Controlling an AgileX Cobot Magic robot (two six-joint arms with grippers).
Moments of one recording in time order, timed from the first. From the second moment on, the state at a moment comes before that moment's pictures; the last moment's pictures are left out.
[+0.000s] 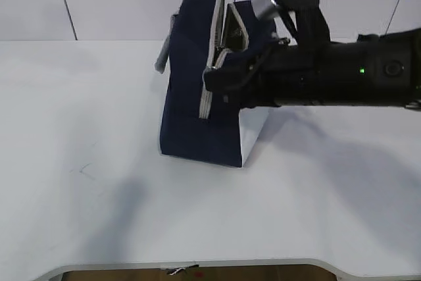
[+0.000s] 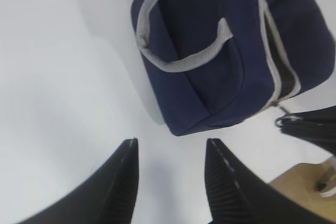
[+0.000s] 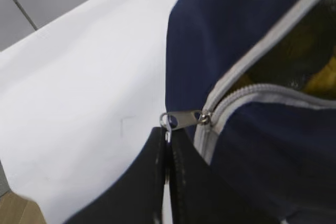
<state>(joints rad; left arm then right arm) -0.27 1.62 -1.79 -0.36 1.25 0.09 0.42 1.58 -0.89 -1.19 -0.47 1.15</state>
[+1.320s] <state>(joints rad) -0.35 1.64 -1.39 -0.49 1.02 0.47 0.42 1.58 -1.20 -1.84 -0.44 1.85</state>
